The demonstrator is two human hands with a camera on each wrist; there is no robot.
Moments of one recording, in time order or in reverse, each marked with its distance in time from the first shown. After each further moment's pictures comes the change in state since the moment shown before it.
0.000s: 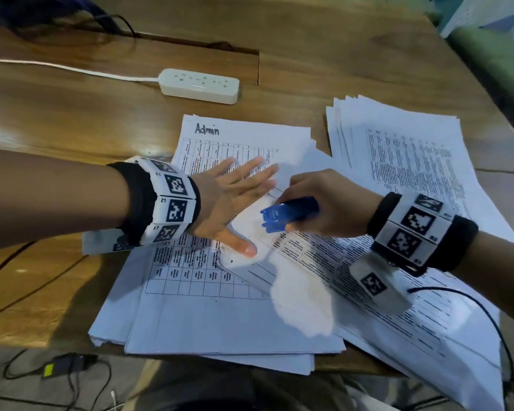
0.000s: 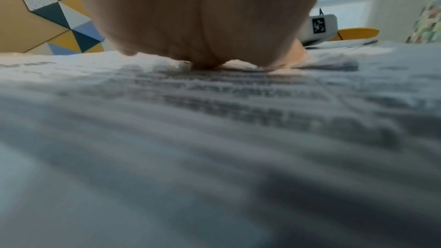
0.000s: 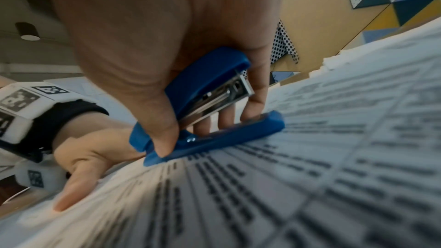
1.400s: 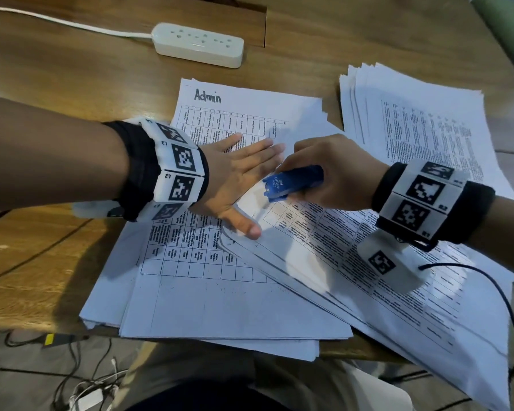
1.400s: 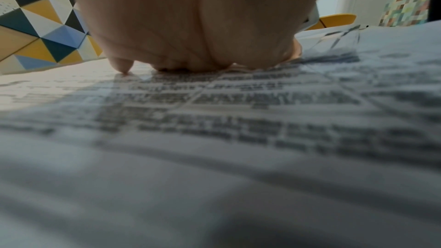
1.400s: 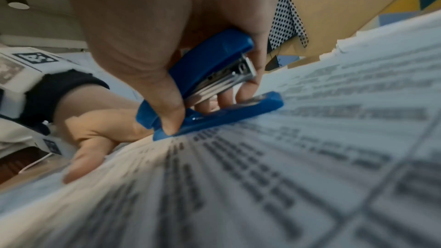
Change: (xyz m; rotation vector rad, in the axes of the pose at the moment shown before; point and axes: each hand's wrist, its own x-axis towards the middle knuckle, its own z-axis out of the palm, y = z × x) left_hand 0.007 0.001 0.000 -0.020 -0.025 0.019; right_hand 0.009 -0.002 0.003 0.075 0.116 -0.053
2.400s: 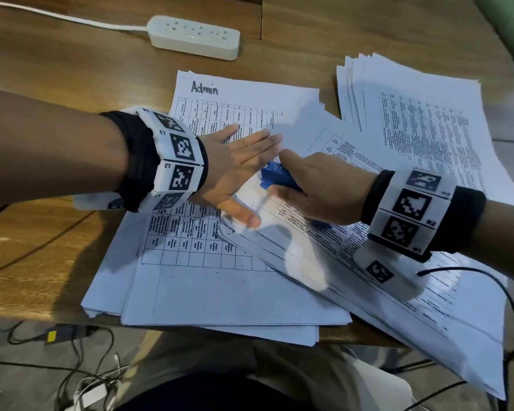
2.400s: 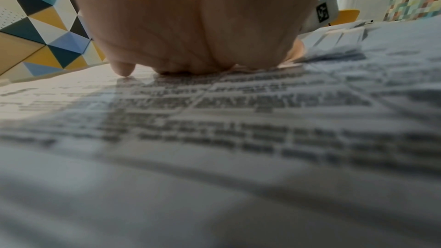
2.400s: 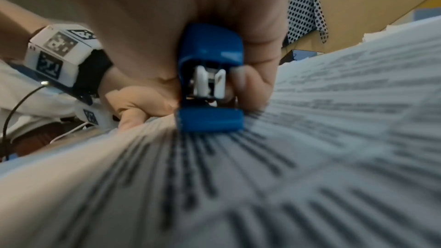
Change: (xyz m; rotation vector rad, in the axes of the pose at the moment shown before) left_hand -0.005 0.005 -0.007 0.042 -0.040 -0.024; right_hand -0.008 -0.018 0.017 -0.228 -0.201 0.148
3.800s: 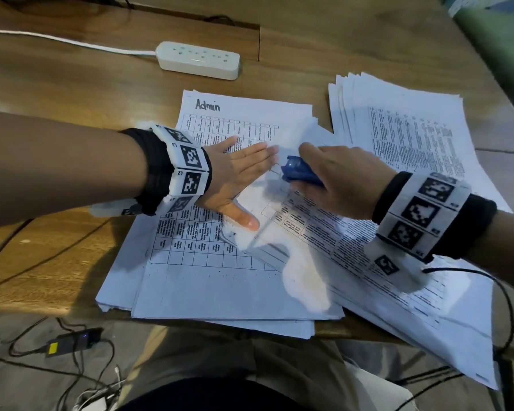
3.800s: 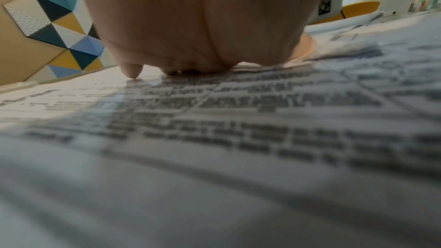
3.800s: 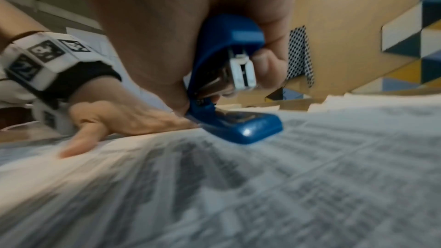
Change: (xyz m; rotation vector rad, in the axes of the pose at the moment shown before) left_hand -0.005 0.006 -0.005 0.051 -0.023 -0.031; right_hand -0.019 0.014 -0.014 -0.225 0.156 0.063
